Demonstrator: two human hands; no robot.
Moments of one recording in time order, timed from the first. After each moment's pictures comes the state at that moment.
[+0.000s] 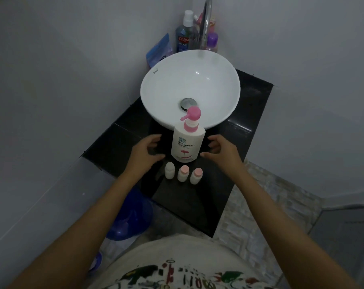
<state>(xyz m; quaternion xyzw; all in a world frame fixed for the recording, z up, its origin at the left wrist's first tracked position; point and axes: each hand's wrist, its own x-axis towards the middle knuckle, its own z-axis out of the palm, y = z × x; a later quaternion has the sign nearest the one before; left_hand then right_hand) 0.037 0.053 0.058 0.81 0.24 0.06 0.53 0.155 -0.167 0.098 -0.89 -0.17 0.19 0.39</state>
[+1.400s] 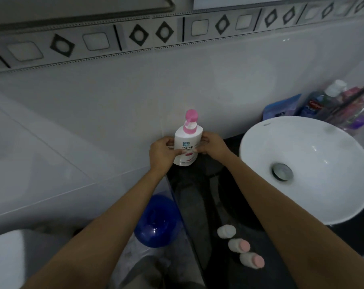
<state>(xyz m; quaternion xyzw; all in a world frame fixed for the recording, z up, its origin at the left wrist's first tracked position) -0.007 0.187 0.076 0.66 0.54 0.31 0.41 0.177 0.151 0.082 -0.67 -0.50 0.42 0.36</state>
